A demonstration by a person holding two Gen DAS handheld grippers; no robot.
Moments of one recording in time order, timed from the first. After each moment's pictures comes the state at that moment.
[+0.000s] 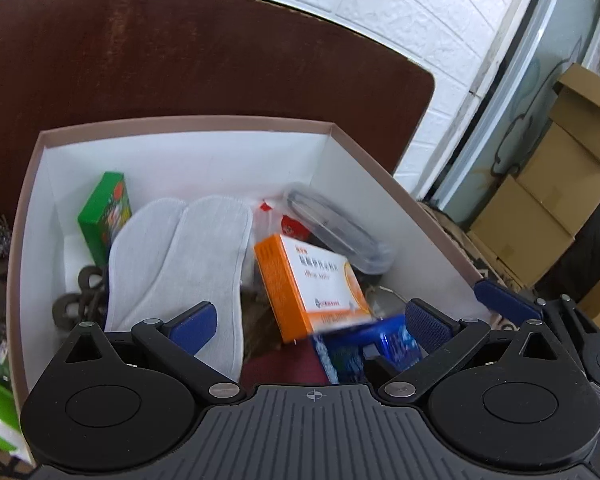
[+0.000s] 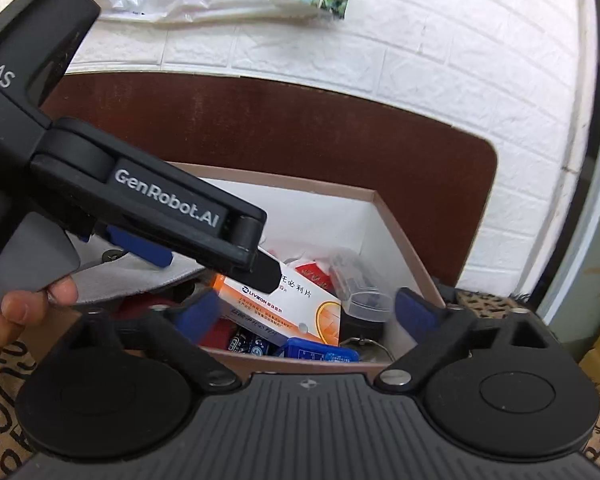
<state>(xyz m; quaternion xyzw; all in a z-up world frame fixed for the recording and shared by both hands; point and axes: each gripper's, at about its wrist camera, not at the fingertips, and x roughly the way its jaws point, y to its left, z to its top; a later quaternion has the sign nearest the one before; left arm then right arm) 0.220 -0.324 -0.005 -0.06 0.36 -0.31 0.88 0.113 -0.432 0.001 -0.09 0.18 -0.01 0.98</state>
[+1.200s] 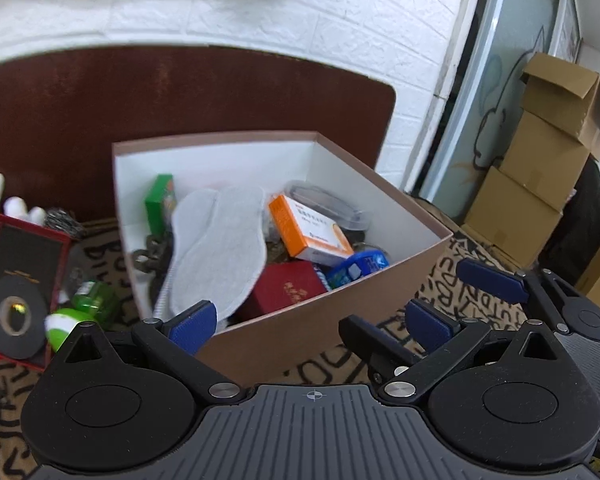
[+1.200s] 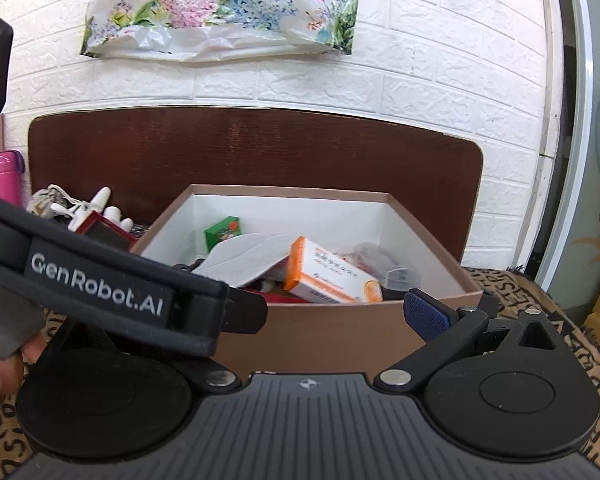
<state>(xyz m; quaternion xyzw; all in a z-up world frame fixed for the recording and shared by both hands) 0.107 -0.263 0.015 -0.01 0.30 -0.30 0.90 0.040 -0.375 0.019 -0.03 0.17 -0.02 0.98</state>
